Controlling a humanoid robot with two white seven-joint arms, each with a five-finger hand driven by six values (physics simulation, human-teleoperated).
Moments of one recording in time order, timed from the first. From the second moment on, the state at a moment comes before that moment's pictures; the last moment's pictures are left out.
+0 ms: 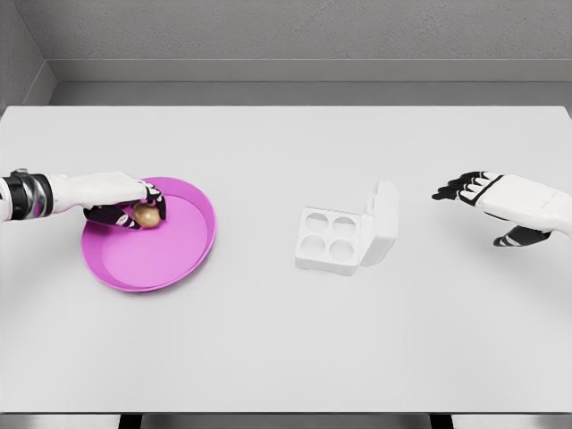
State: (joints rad) left arm -0.69 0.80 -0.76 -1.25 -0.26 -0.47 -0.61; right arm -0.27 -0.95 0.32 -1.50 0.40 -0.61 0.41
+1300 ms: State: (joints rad) left arm -0.69 0.71 -0.66 -1.41 -0.25 -0.48 -0.61; right arm -0.27 -0.95 0.32 -1.50 0.40 -0.61 0.41
